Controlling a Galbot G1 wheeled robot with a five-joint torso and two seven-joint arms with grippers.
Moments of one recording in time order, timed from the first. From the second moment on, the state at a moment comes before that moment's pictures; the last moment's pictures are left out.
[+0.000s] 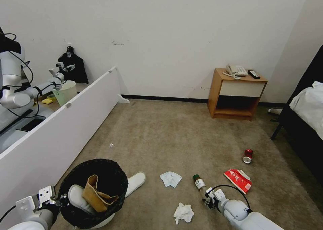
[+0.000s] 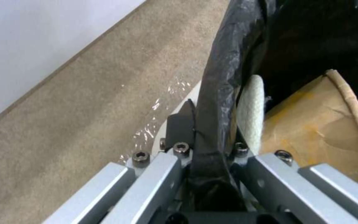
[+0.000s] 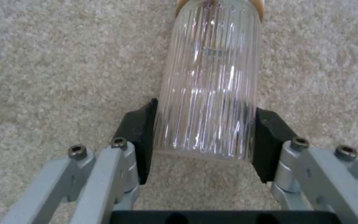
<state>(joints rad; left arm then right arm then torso) 1.55 -1.24 -0.88 -2.11 -0.87 0.74 -0.43 -0.77 1.01 -0.31 1.00 0.44 -0.30 -0.03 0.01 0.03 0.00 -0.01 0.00</state>
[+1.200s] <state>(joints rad) 1.48 -1.17 -0.83 -2.12 -1.07 0.74 -0.50 -0.89 0.63 -0.01 1.75 0.61 -0.30 0.07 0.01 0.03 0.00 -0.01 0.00</state>
